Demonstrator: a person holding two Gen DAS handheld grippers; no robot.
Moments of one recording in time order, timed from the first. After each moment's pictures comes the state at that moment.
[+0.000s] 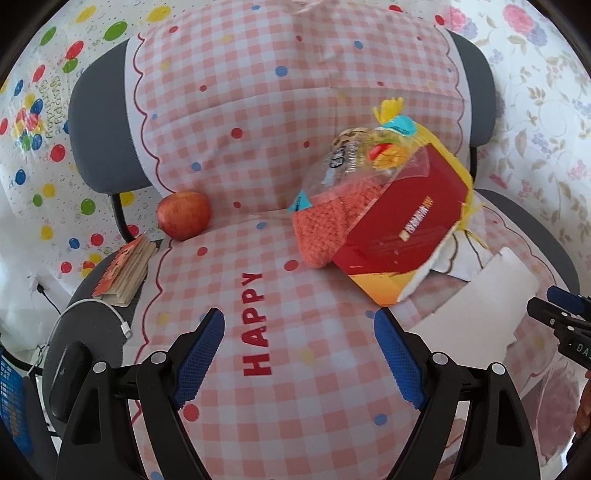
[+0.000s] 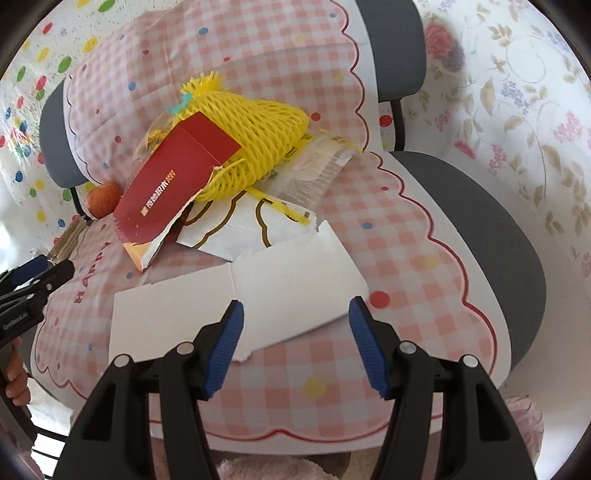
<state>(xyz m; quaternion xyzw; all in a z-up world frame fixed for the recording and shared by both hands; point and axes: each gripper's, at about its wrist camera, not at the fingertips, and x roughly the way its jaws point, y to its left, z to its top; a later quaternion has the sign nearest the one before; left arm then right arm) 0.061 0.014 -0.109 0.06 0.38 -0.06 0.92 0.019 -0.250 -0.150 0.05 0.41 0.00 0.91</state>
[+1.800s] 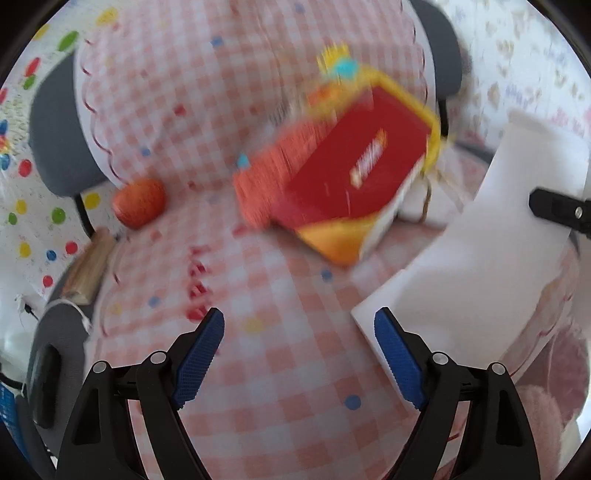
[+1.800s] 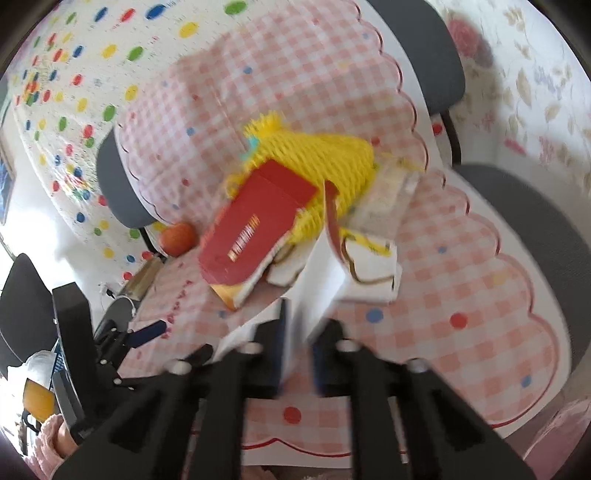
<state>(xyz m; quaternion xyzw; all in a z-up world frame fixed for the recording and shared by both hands) 0.053 -0.012 -0.134 0.10 0.39 -0.10 0.91 0.017 -0.234 -0.109 0.14 0.35 0.12 0.92</state>
